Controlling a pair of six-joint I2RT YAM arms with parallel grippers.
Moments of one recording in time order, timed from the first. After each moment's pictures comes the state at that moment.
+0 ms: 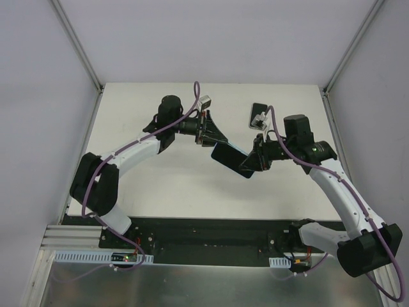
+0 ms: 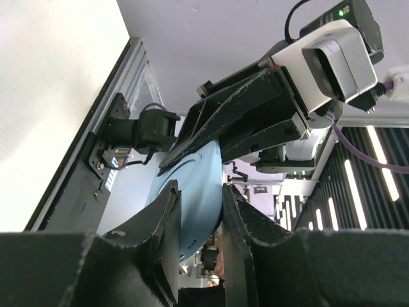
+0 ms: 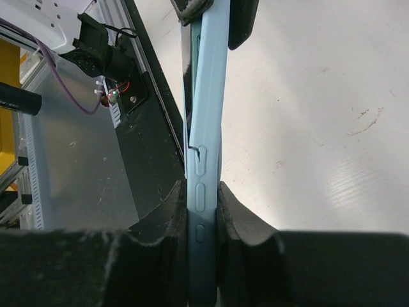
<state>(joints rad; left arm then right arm) -0.52 1.61 1.12 0.33 1.04 -1.32 0.36 1.11 1.05 -0.71 -0.94 -0.07</state>
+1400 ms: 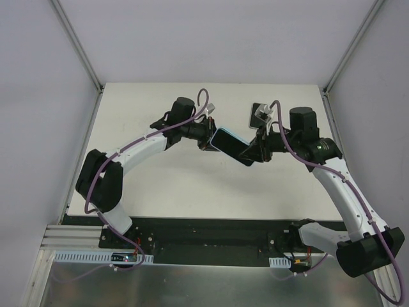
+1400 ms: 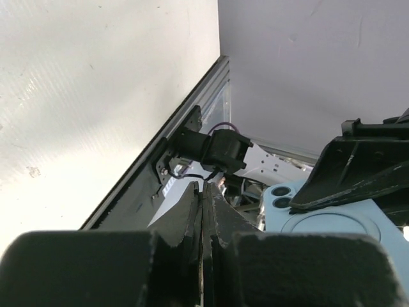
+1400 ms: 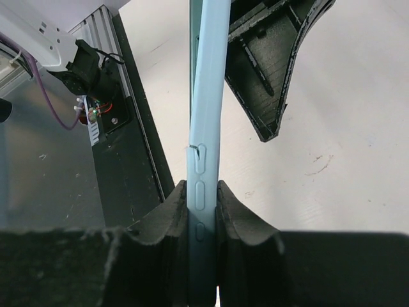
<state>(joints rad) -0.58 1.66 1.23 -0.10 0.83 -1.04 0.35 1.11 1.13 -0.65 -0.92 -0.13</state>
